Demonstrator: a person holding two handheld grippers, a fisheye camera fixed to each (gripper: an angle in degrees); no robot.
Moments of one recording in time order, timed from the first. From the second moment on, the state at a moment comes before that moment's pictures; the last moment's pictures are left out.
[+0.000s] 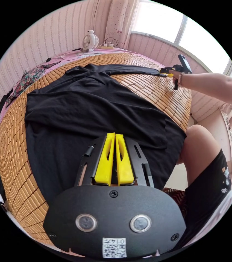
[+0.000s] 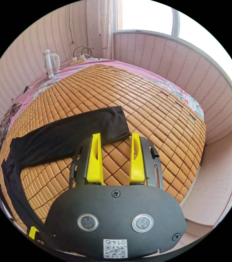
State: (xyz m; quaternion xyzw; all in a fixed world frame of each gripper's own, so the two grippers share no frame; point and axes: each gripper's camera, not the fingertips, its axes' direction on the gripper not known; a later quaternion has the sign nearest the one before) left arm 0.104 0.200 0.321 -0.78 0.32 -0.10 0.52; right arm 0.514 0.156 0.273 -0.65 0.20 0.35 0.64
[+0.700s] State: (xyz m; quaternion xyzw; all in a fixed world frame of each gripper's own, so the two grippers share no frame) left arm 0.034 0.181 0.320 -0.77 0.22 -0.24 0.54; right arm 0.422 -0.081 0.312 -0.30 -0.25 0.34 0.86
